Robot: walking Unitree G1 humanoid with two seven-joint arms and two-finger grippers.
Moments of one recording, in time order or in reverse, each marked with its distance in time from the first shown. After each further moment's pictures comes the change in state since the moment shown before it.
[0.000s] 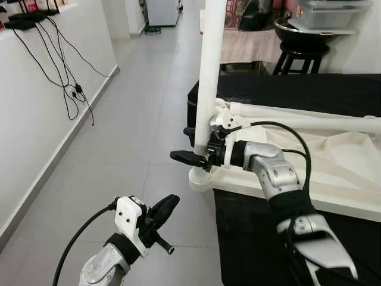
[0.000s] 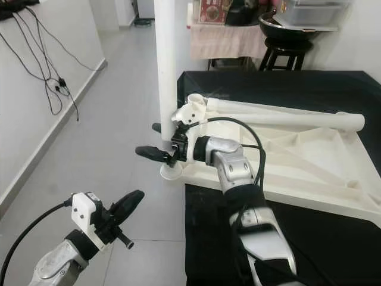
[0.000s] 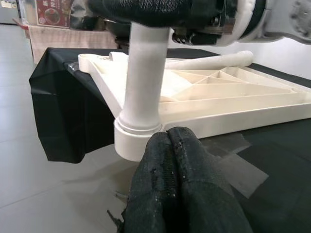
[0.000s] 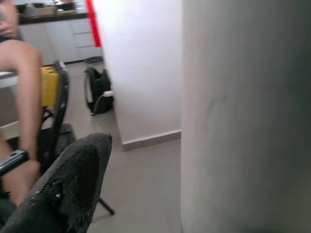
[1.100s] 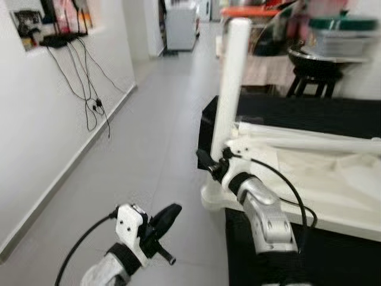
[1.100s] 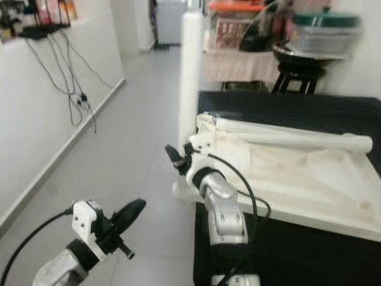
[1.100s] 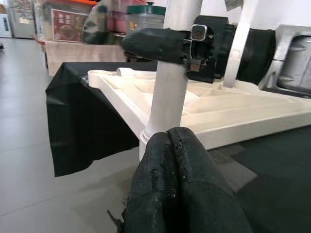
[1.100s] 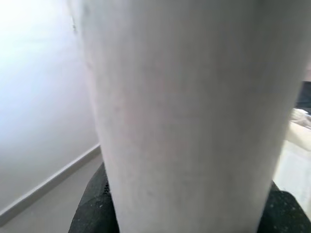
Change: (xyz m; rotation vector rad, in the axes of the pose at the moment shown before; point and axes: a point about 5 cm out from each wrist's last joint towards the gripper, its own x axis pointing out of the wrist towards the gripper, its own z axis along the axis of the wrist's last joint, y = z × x) left arm -0.007 -0.005 -0.001 -0.022 0.017 -0.009; right arm -0.021 0.033 -0.052 0.127 -0.024 -0.856
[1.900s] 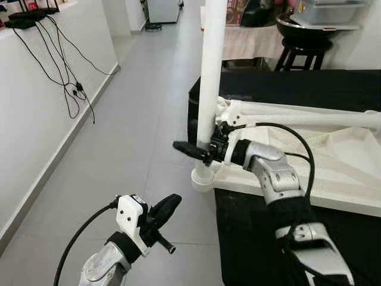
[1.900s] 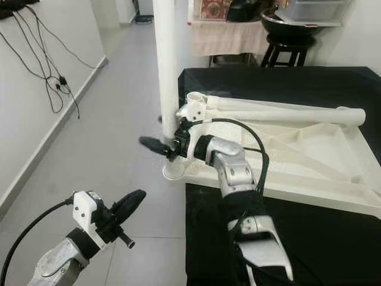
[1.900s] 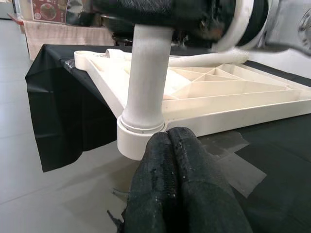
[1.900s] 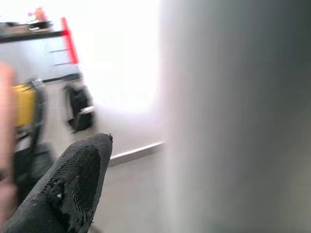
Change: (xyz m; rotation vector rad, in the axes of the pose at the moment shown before) left arm 0.006 0.003 0.003 0.015 -0.012 -0.006; right arm 0.027 0.002 0.042 -0.101 -0.032 0.755
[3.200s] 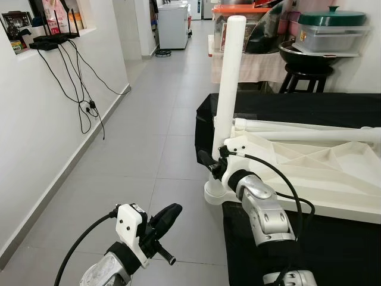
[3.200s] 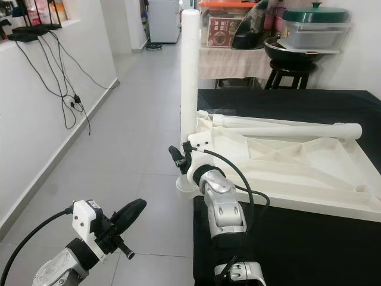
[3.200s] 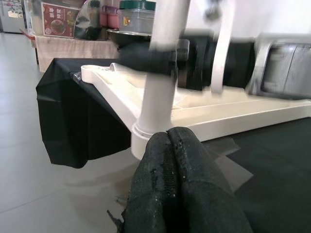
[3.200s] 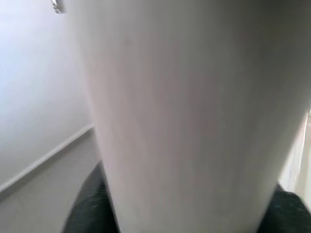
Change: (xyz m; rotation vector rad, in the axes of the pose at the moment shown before) left arm -0.004 -0.002 -0.002 -0.028 0.005 0.003; right arm -0.014 0.015 -0.047 0.115 0.135 -0.778
